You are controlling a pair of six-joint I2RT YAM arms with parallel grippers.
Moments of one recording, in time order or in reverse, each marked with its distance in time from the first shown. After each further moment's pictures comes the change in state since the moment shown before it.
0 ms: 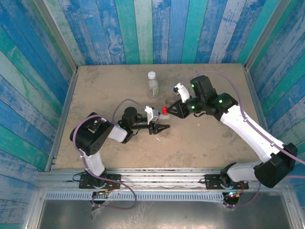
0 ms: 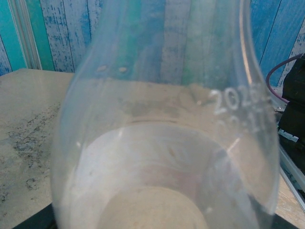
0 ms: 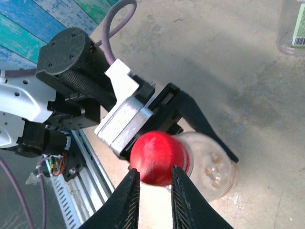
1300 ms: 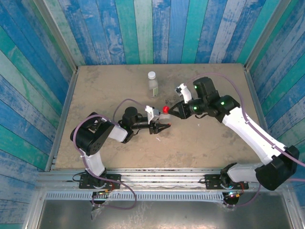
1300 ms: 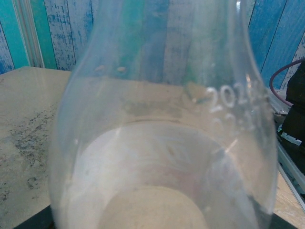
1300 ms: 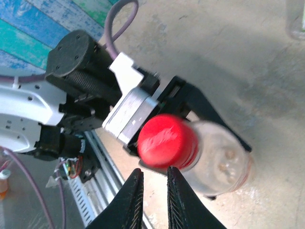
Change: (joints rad) left arm -0.003 0.002 0.006 -0.003 -0.018 -0.015; right arm -0.023 -0.042 -0.063 0.034 -0.063 0.075
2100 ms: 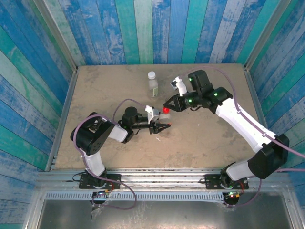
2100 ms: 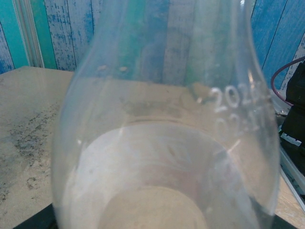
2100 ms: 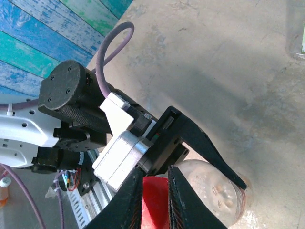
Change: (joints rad) left arm -0.001 0.003 0.000 0.006 0.001 -0.003; right arm -0.020 0.138 0.117 0.017 -0.016 -0.019
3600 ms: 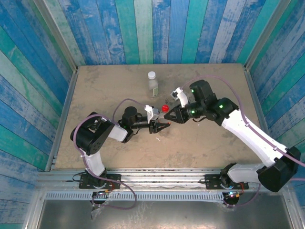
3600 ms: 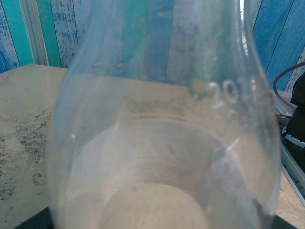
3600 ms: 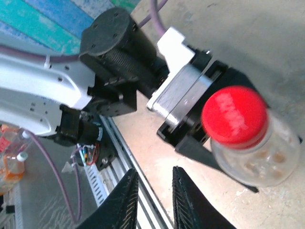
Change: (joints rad) left arm 0.010 0.002 0.002 -0.007 -0.006 -0.002; right arm 0.082 -0.156 -0.117 -0.023 0.005 0.034
